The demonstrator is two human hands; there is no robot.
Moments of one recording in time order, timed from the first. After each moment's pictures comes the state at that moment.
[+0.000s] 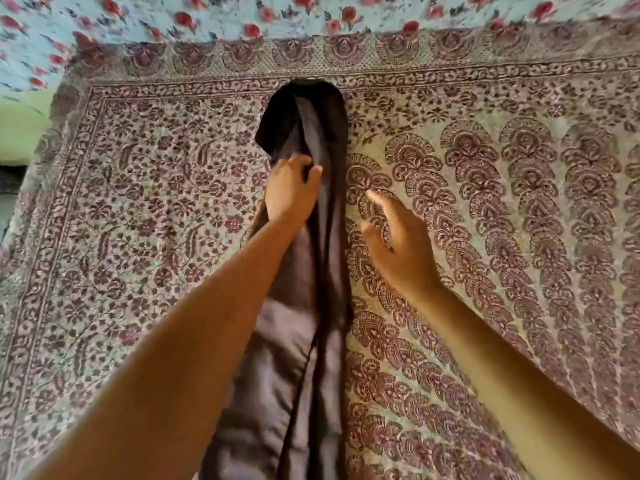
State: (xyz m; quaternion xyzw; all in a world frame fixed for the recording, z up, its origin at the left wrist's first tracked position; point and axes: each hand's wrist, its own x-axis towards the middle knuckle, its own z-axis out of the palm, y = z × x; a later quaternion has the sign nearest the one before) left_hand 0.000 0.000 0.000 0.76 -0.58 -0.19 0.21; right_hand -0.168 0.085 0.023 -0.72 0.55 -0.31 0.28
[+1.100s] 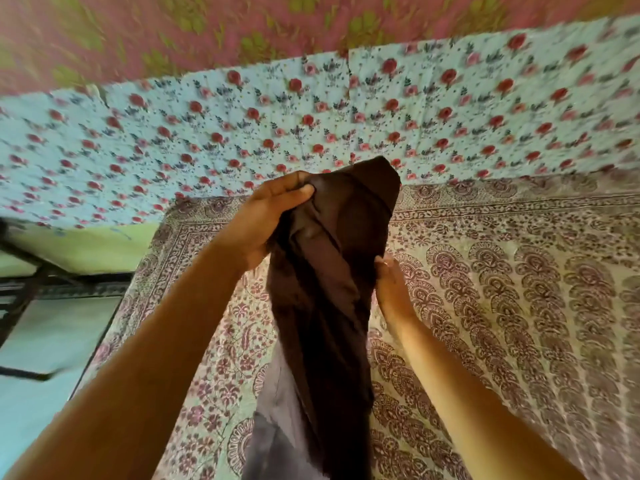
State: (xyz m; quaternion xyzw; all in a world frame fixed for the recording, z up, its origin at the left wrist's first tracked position) left_hand 0.047 0.050 0.296 0.46 -0.55 -0.56 0.42; right_hand -0.125 0.058 0.144 -0.44 0.59 -0.41 0.54
